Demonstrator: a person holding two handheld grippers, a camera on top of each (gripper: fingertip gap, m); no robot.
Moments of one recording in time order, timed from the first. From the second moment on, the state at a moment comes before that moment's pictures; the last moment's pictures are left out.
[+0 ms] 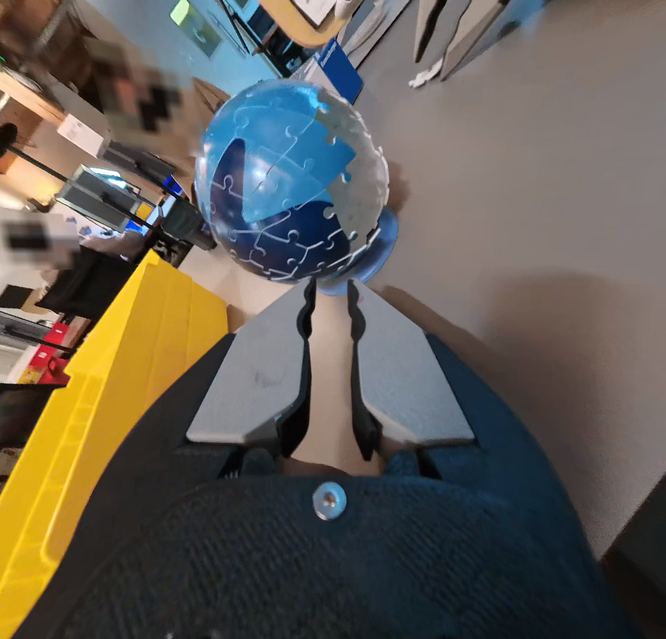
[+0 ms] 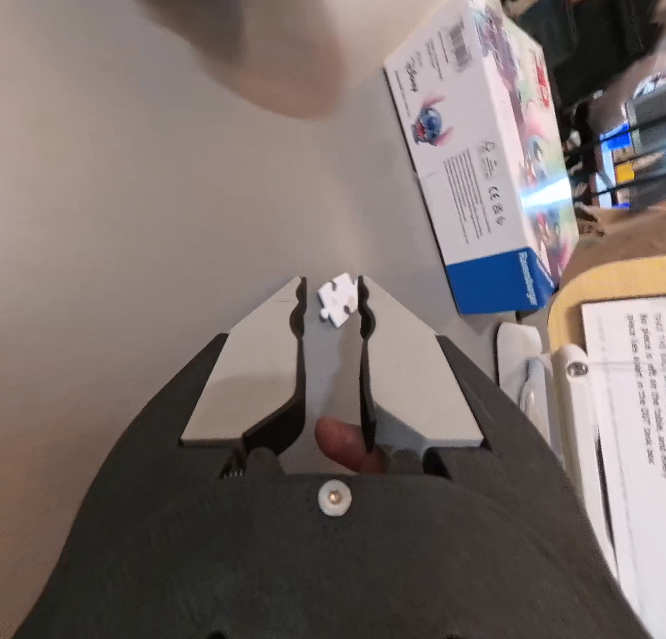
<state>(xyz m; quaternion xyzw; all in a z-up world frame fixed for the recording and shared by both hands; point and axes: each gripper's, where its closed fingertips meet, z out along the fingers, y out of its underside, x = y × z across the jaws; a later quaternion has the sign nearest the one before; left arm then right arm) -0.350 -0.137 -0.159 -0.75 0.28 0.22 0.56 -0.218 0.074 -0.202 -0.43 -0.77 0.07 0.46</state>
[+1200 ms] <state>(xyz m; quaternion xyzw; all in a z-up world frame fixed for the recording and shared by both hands) -0.347 -0.143 -0.161 -0.71 0.34 0.24 0.57 -0.326 -0.066 -0.201 -0.07 -0.89 -0.14 0.43</state>
